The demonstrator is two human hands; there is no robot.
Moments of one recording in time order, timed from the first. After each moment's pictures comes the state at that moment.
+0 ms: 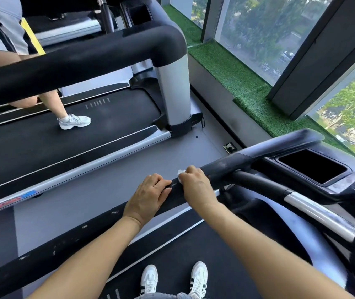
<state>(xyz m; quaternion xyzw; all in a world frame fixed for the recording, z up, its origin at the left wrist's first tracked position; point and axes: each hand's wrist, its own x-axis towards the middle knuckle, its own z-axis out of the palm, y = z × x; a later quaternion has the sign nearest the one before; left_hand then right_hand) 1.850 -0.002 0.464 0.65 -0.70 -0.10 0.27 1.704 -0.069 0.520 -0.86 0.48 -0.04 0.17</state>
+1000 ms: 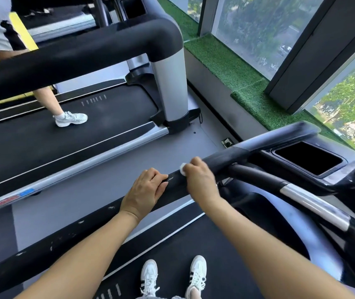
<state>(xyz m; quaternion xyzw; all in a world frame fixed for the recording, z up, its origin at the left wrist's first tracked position) 1.849 -0.002 0.466 0.65 -0.70 -0.10 0.25 1.689 -0.072 0.513 -0.83 0.52 -0.10 0.17</state>
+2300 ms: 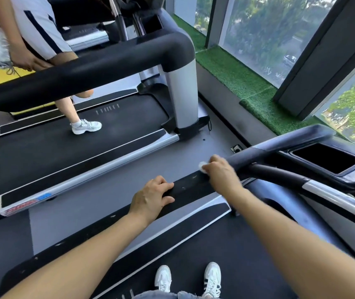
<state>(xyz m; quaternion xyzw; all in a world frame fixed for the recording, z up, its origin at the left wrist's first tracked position) 1.882 0.038 0.504 0.72 -0.64 -0.23 0.14 1.694 -0.082 0.515 -0.86 0.49 -0.03 0.13</state>
